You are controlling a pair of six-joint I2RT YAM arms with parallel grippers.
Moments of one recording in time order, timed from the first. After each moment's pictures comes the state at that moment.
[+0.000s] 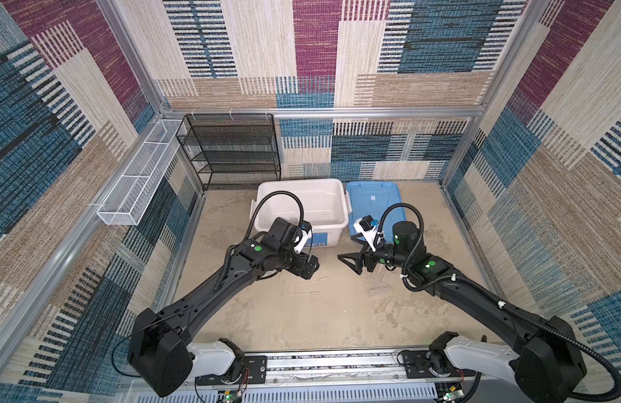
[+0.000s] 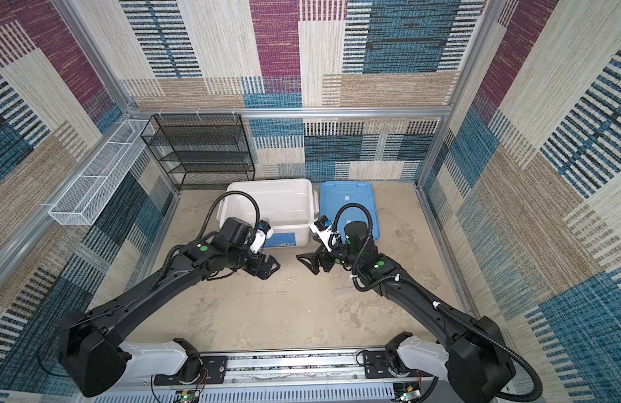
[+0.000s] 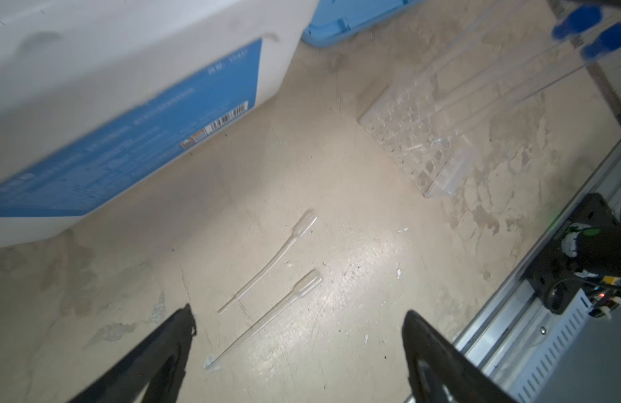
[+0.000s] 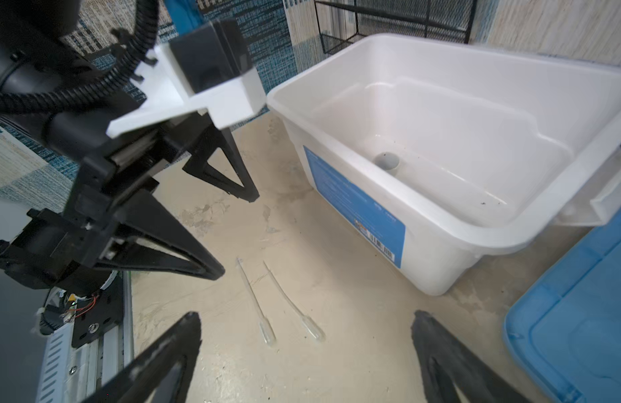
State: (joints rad) left arm -0.63 1.35 1.06 -0.70 0.18 -0.12; right arm 0.53 1.16 0.75 -0.02 -0.52 0.01
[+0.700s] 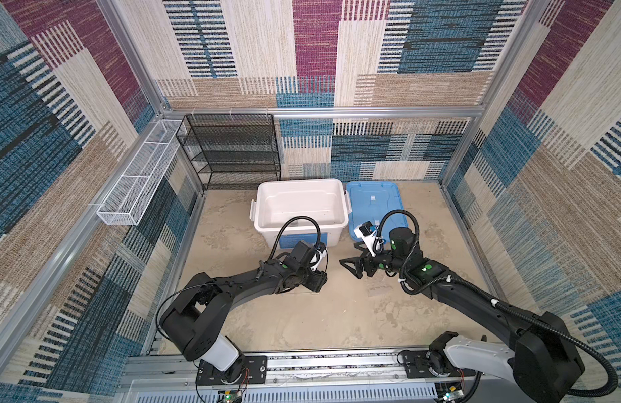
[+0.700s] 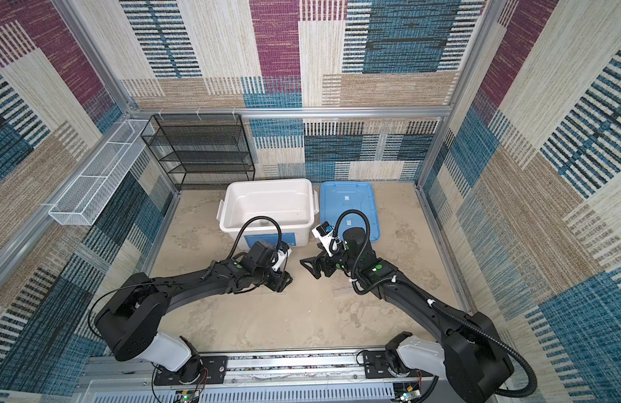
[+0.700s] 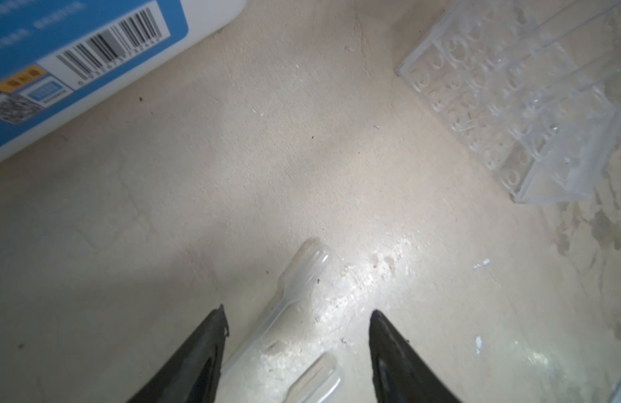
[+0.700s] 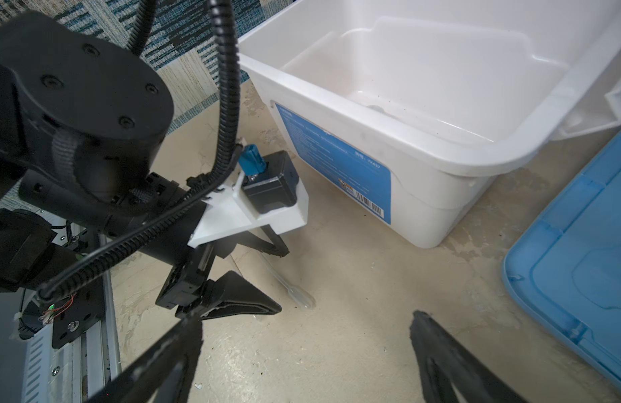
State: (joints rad) left arm -0.73 1.57 0.82 -0.20 0.12 -0.16; right arm 0.53 1.18 0.70 -0.02 -0.46 0.04
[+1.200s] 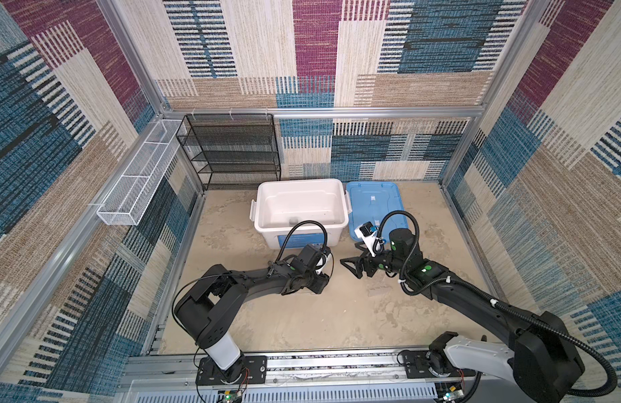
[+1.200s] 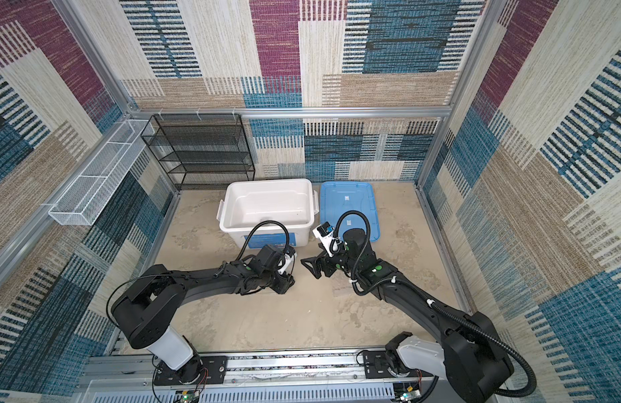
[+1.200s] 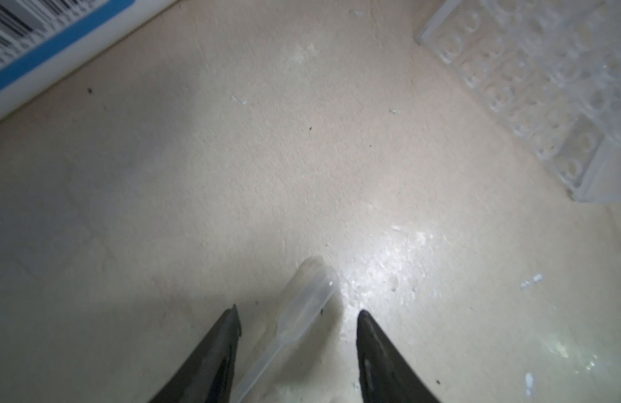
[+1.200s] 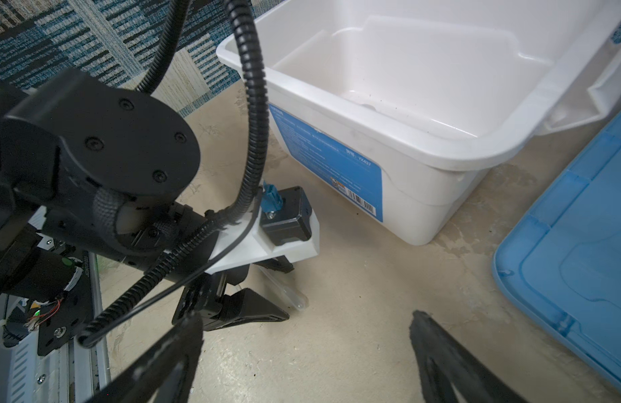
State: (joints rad) left arm -0.76 1.67 0.84 -0.15 0.07 -0.13; right arm 0.53 1.18 0.68 0.00 -0.43 0.04
